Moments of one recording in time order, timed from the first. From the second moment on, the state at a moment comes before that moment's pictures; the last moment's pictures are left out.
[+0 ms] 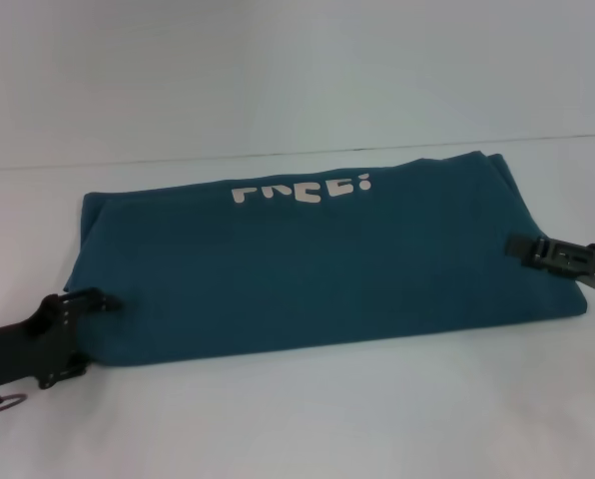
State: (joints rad) left arm -0.55 -2.06 0.46 0.49 2.22 1.15 -2.71; right arm 0.43 1.94 -0.56 -0.53 -1.87 -1.51 1.97
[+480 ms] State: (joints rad) left arm -0.56 -2.07 0.46 0.50 2.22 1.16 -2.71; right arm 0.42 1.94 -0.54 -0.53 -1.87 -1.52 1.97
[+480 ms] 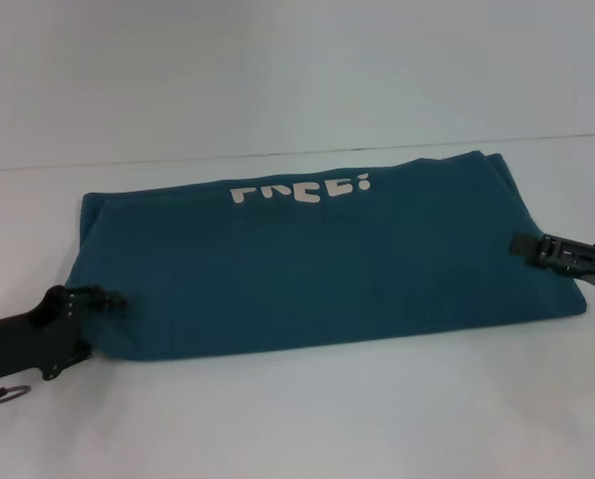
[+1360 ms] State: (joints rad) left arm -0.49 -2.07 0.45 0.59 2.18 1.26 -2.64; right arm 0.43 1.94 -0.54 -0.53 -1.87 -1.51 1.97
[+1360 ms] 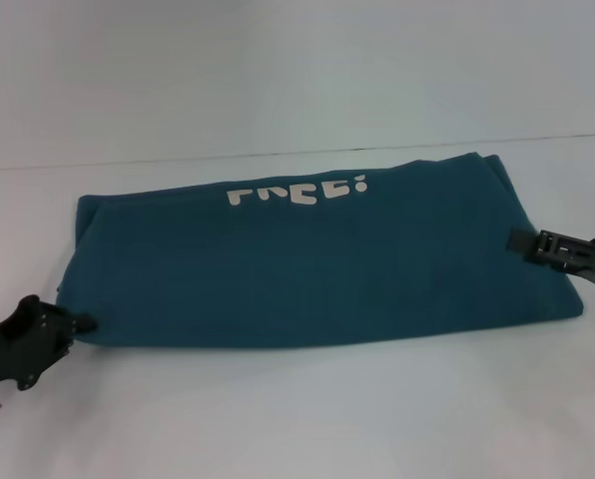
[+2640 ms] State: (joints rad) left arm -0.35 -2.09 0.33 0.65 2.12 1.40 -2.50; right arm 0.43 1.97 -0.55 -0.53 -1.88 -1.47 1.99
